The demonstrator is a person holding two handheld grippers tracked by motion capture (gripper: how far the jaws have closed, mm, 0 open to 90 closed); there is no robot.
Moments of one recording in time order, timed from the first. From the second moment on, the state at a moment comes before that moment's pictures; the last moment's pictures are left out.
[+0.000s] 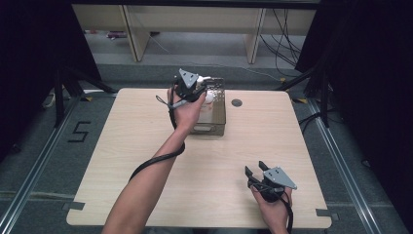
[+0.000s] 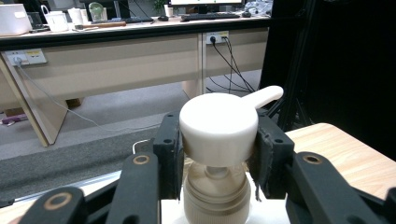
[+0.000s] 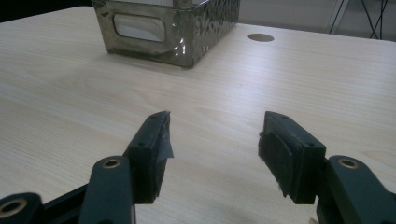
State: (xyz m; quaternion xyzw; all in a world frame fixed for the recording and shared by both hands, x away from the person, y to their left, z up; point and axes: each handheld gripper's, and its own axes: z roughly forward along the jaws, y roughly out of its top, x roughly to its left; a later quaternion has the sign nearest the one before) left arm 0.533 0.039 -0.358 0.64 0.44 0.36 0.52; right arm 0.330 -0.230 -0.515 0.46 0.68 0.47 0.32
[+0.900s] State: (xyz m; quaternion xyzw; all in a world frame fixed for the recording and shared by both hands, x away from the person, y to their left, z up) left arm 0.523 0.042 -0.357 0.63 0.41 0.39 0.53; right arm 0.329 -0.232 -0.514 0.46 0.68 0.47 0.33
